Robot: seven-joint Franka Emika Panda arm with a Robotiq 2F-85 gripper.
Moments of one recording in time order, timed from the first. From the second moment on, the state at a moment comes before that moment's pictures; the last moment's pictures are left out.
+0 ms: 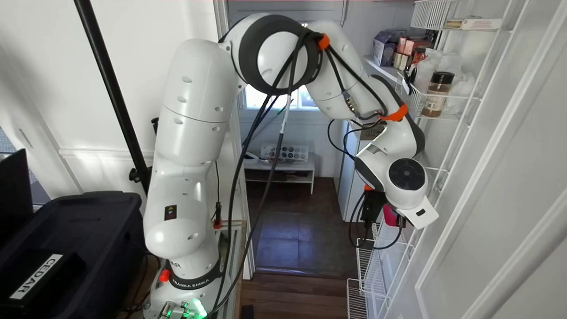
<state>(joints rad) 0.28 0.36 -0.04 -2.16 1.48 2.80 -0.65</state>
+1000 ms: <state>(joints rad) 0.28 0.34 -0.07 -2.27 1.40 2.82 -0.60</state>
